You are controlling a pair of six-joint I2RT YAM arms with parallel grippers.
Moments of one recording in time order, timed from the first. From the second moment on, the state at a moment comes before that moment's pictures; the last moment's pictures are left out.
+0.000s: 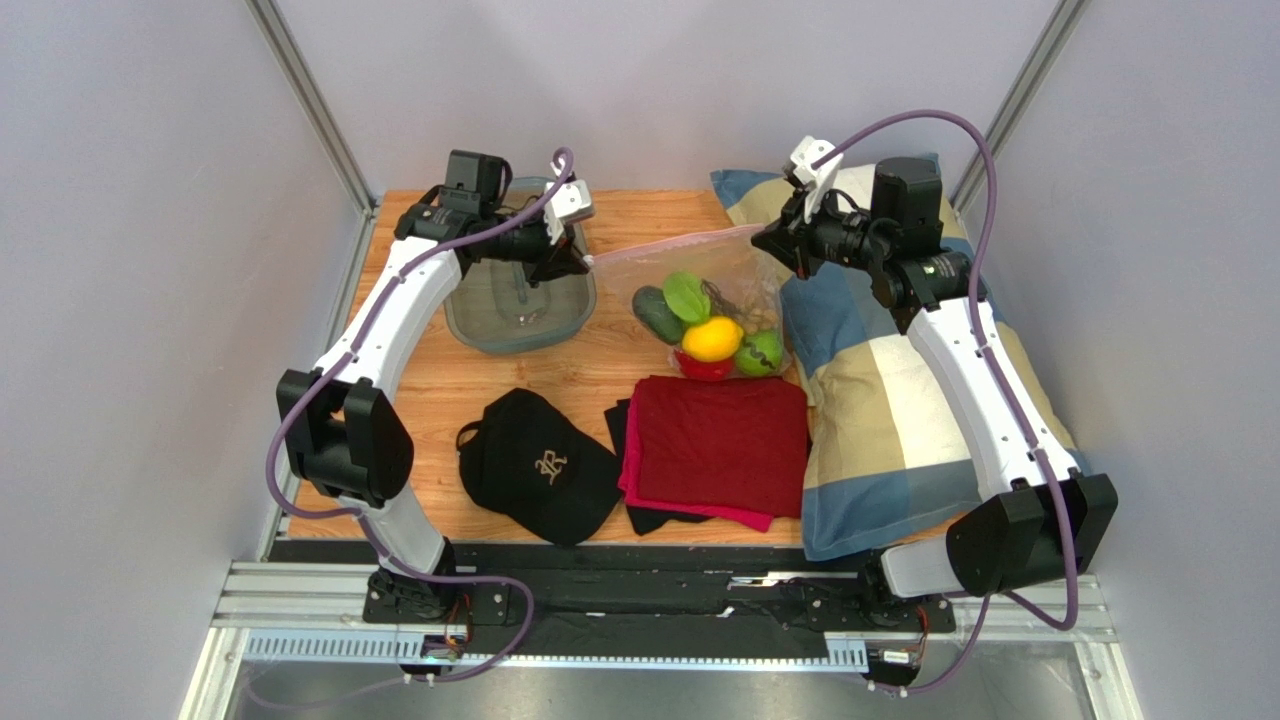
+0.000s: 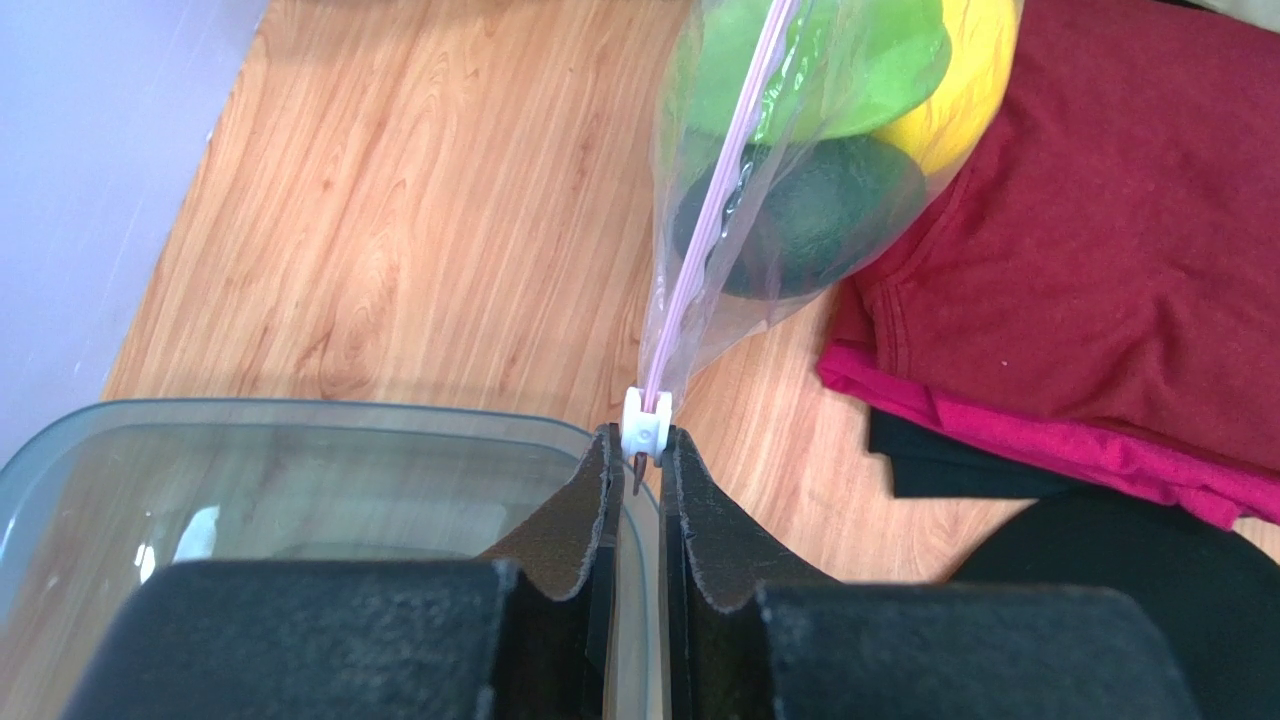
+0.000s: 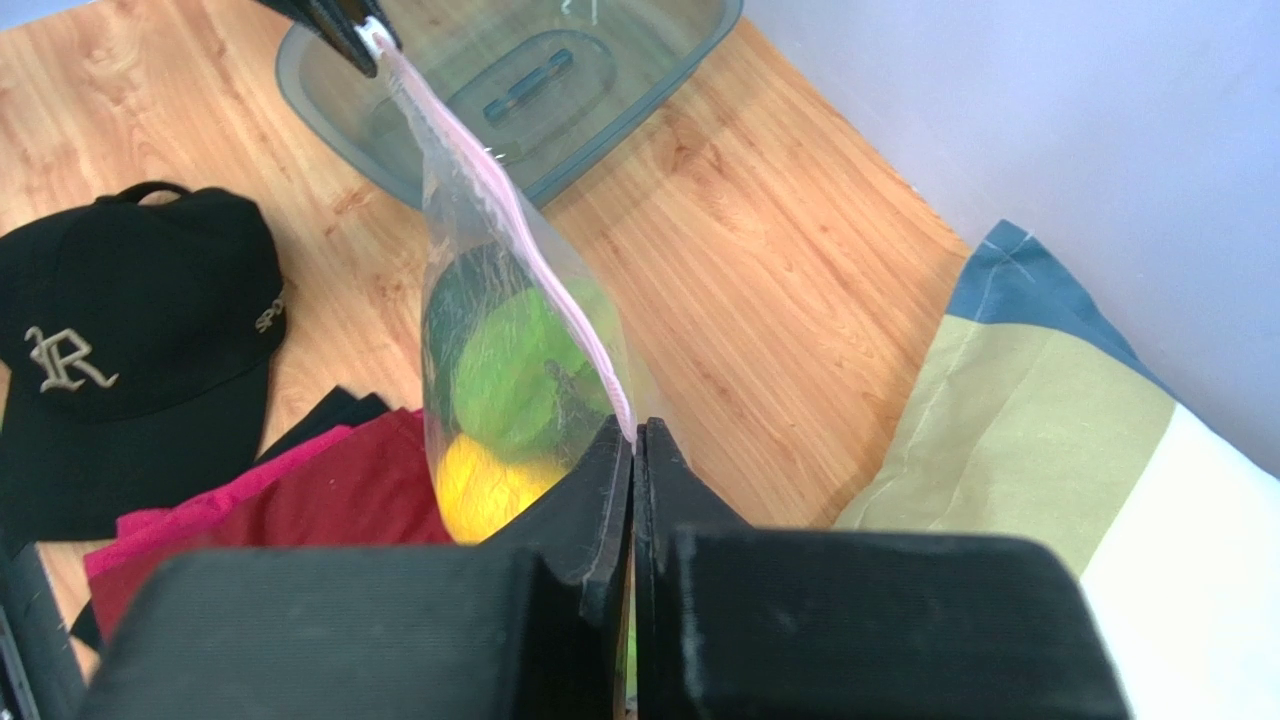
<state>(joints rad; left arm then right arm) -0.22 1.71 1.66 -0.74 0.81 0.77 0.19 1.40 1.45 -0.41 -0.68 -0.34</state>
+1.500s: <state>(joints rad) -0.22 2.00 2.04 -0.61 0.57 0.36 0.10 2.00 1.83 -0.29 -0.54 -0.06</state>
